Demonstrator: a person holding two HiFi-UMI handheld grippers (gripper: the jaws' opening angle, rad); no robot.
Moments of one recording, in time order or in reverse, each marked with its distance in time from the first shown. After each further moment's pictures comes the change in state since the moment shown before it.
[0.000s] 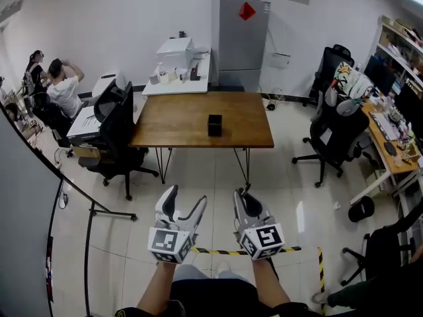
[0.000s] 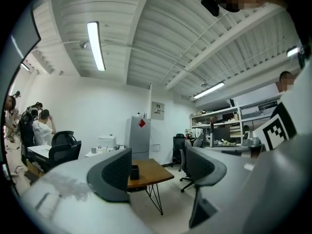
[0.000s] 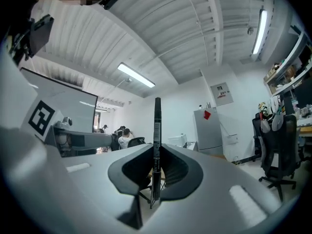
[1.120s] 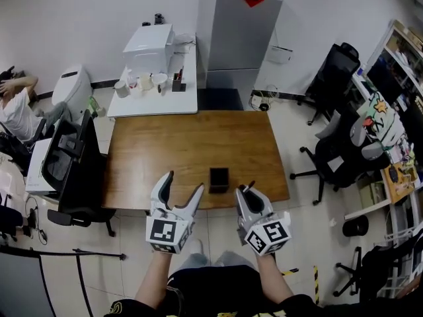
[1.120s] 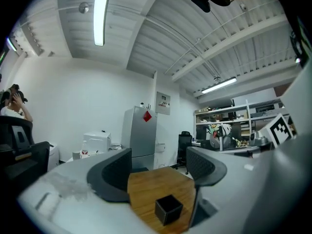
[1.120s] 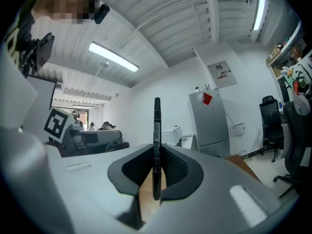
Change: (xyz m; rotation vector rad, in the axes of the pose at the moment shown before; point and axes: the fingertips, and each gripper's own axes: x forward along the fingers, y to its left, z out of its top) left arm 0.438 0.294 -0.016 -0.007 0.066 -0.106; right arm 0.444 -0.203 -0.041 0.084 0.097 -0.055
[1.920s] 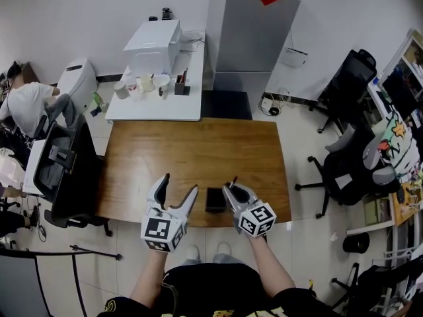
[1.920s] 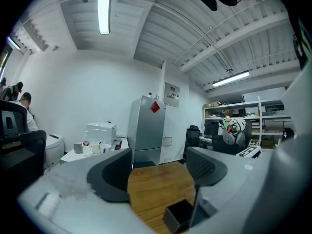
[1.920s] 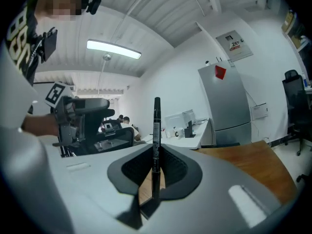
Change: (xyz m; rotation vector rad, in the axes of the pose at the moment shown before) left arm 0.094 0.045 -0.038 -0.047 0.088 0.073; right arm 0.130 -0.098 -0.100 0.043 0.166 0.225
